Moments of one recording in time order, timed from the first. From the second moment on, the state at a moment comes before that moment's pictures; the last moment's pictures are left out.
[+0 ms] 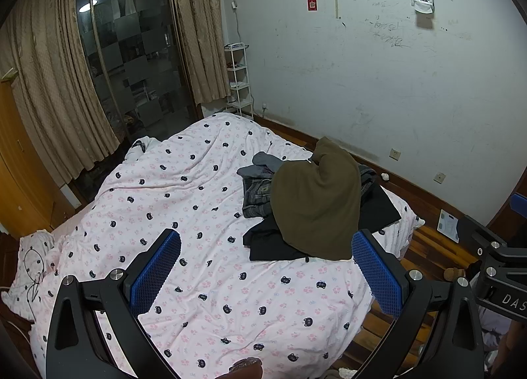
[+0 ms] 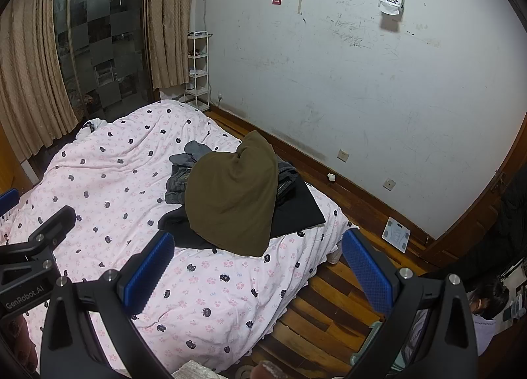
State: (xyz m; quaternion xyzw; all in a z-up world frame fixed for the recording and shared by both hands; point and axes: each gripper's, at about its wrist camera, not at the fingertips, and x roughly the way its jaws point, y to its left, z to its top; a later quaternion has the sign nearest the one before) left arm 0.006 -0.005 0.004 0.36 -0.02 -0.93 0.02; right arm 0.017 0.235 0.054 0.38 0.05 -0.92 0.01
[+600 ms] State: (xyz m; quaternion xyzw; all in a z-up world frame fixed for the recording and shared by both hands) left arm 0.004 0.002 0.001 0.36 -0.03 -0.93 0.03; right arm 0.015 0.240 0.050 0.38 0.05 -0.92 0.02
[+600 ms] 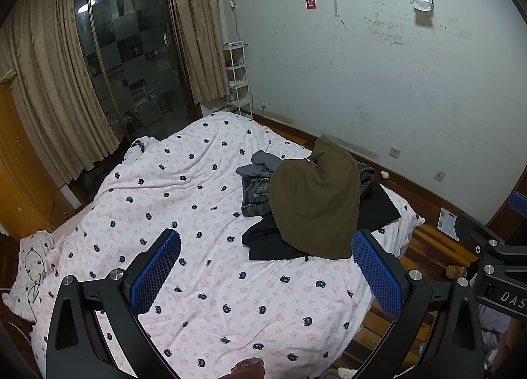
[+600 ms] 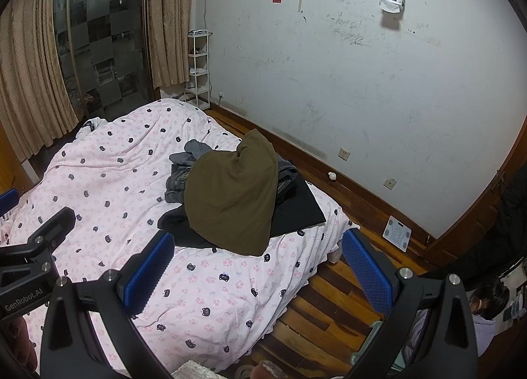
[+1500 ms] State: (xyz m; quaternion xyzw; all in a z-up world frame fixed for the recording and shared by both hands) left arm -0.082 0.002 -0.034 0.40 -0.01 -0.92 0.04; right arm -0.092 0.244 -0.006 0.44 0.05 -0.90 0.03
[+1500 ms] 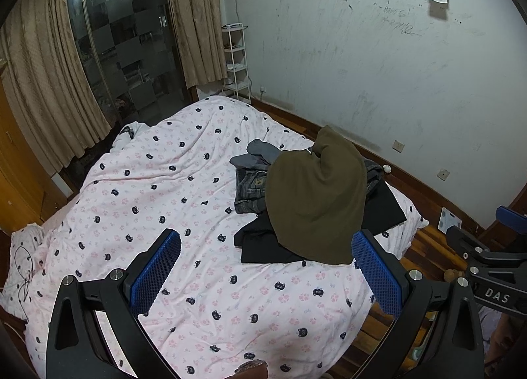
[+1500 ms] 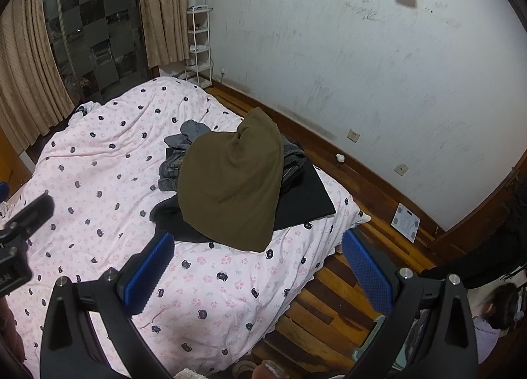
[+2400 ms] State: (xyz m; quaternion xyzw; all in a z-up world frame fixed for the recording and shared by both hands) left arm -0.208 0.014 -0.100 0.42 0.03 -0.90 0.08; right arm -0.398 0.280 -0.262 0.50 0.09 -0.86 0.06
